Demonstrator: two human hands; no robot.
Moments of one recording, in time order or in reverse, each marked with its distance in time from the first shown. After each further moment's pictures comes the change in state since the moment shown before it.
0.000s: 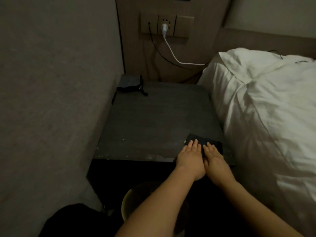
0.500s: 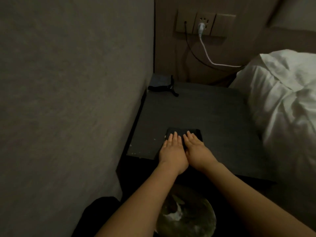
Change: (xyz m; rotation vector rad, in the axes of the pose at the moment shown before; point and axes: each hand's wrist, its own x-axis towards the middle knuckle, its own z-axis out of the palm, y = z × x) left_hand -0.052 -0.123 -0.019 -0.062 0.027 -0.347; right_hand 0.051 -0.138 0.024 -0.111 -0.229 -0.308
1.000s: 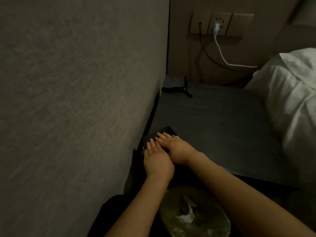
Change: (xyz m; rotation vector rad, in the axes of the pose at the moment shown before) left_hand -0.042 -0.054 0.001 -0.016 0.018 -0.413; right_hand 0.036 -0.080 0.007 -0.081 -0.179 -0.423
